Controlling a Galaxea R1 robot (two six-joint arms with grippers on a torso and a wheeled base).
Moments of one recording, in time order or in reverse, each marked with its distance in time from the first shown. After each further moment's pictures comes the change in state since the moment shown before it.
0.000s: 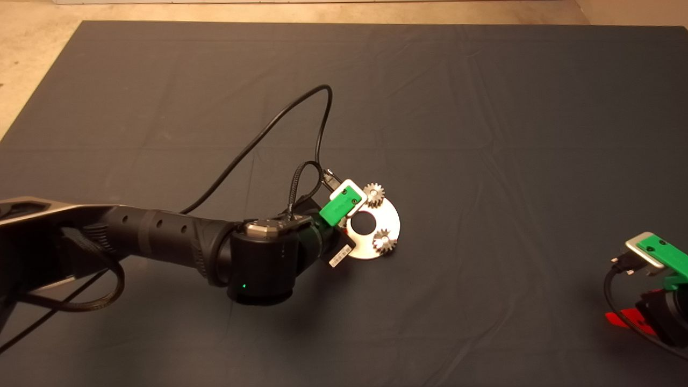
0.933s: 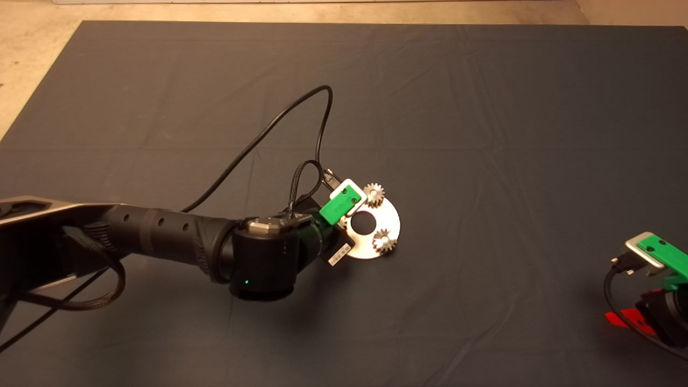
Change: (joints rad) left arm -0.014 0.003 -0.021 -0.015 -0.005 0.011; right arm -0.001 0.000 0.000 0.000 0.000 0.000
